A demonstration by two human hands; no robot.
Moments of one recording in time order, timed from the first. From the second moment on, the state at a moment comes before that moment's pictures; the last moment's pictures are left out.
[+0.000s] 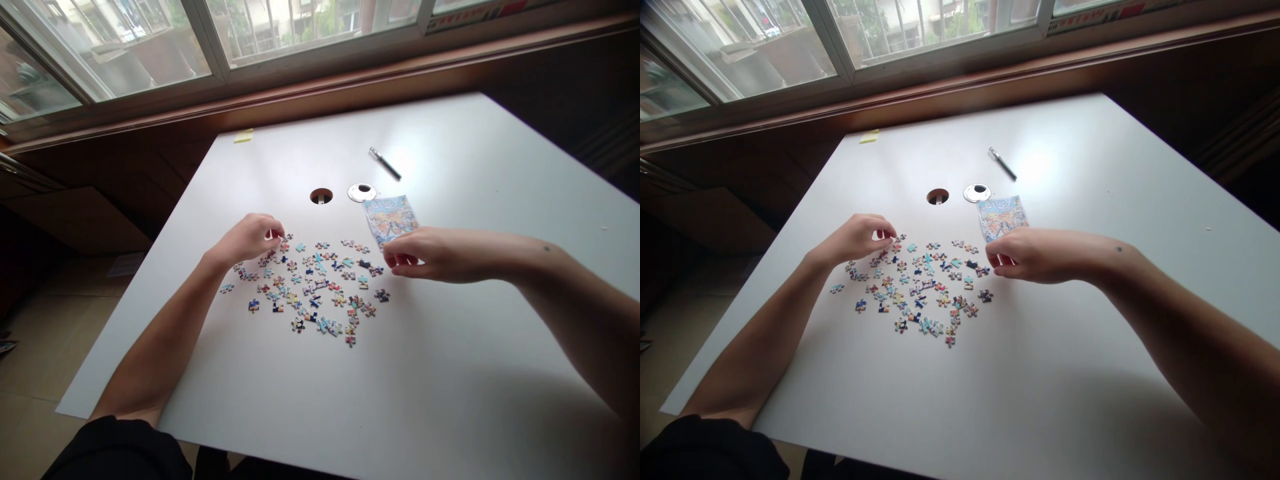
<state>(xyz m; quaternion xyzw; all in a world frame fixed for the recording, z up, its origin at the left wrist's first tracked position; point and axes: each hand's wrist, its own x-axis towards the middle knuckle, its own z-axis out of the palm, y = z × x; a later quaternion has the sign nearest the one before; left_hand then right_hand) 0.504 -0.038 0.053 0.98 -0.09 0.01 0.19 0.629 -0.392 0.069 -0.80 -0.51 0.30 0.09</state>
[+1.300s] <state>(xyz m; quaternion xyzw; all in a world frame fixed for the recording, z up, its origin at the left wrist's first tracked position) 0.418 -0.134 0.045 0.94 -0.31 -0.02 0.17 0.560 -0.361 0.070 -0.72 -0.64 0.27 0.06</state>
